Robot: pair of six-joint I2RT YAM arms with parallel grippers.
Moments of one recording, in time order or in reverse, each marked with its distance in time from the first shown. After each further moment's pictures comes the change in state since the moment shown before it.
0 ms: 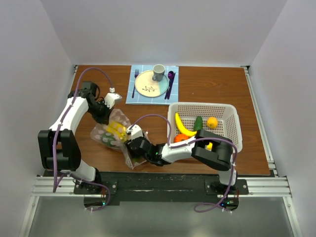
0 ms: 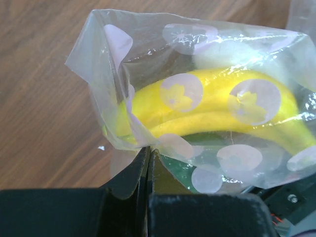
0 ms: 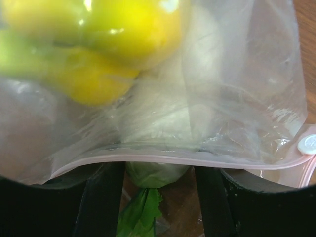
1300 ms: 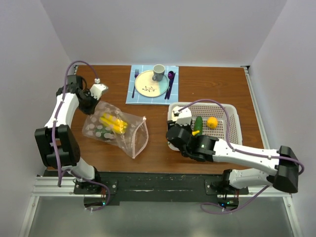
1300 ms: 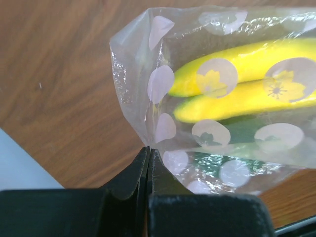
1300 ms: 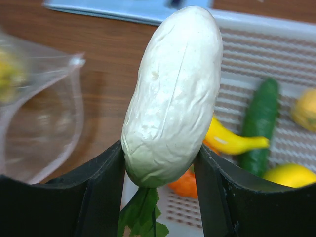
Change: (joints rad) left arm 0.163 0.054 0.066 0.142 -0.159 0.036; right arm -0.068 -0.780 -0.143 -0.683 0.389 0.201
